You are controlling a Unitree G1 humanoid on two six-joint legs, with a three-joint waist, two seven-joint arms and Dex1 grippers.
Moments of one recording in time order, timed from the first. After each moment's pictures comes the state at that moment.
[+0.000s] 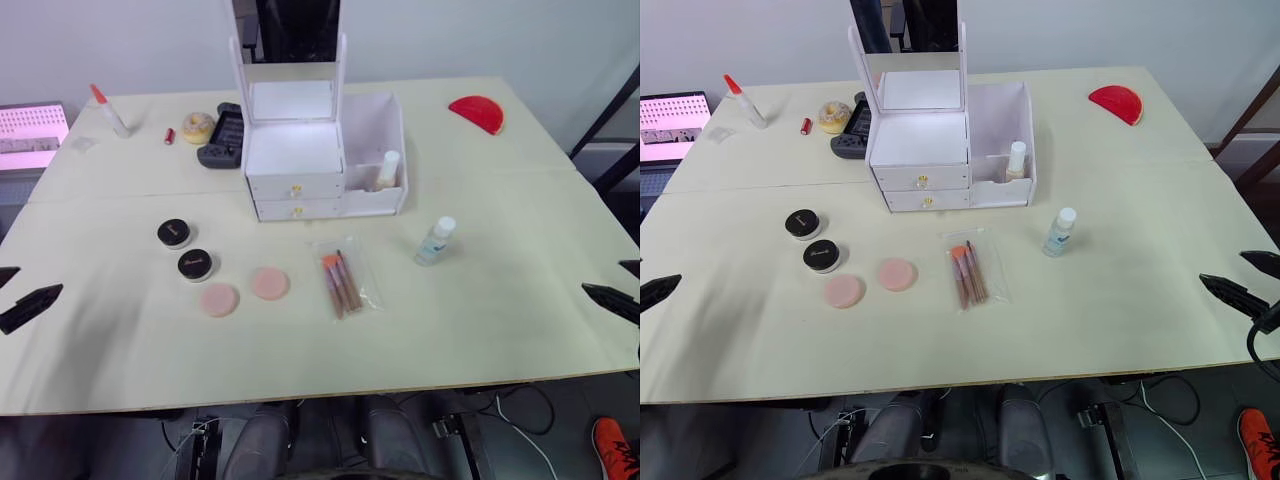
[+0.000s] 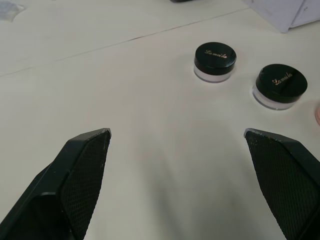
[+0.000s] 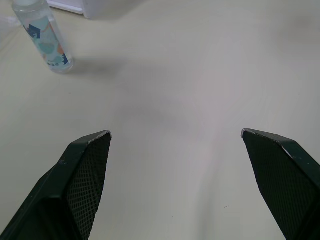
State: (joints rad) left arm 0.21 0.98 0.79 0.23 -0.55 0.34 -1.10; right arm 0.20 -1.00 -0.78 0.12 0.50 0.42 1.12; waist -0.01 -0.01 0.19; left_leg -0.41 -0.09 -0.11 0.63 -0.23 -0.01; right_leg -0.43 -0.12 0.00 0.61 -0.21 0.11
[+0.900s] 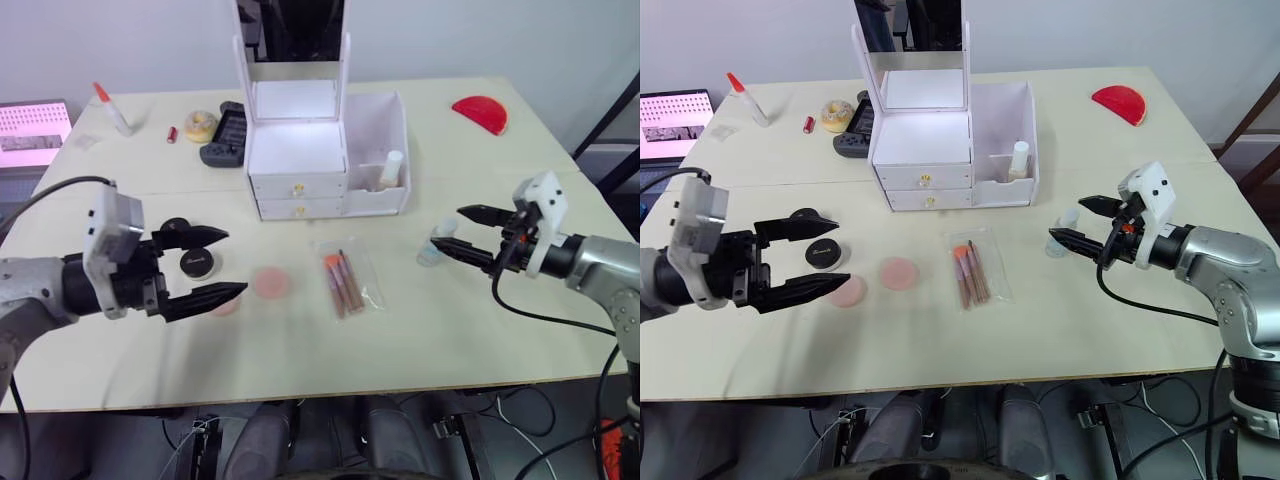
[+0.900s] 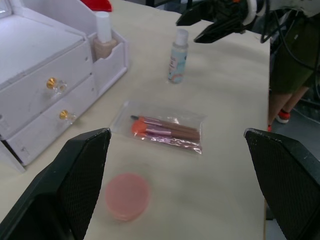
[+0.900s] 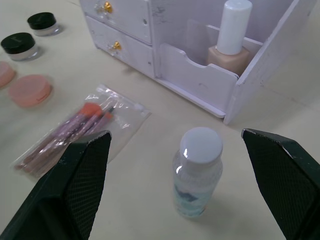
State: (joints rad) left arm -0.07 0.96 0.45 -0.59 -0.99 0.78 -0.93; right arm -0.30 -0.86 -0.24 -0.23 0.59 0.71 0.83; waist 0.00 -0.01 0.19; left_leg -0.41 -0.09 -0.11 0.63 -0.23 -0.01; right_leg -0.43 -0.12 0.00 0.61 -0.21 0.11
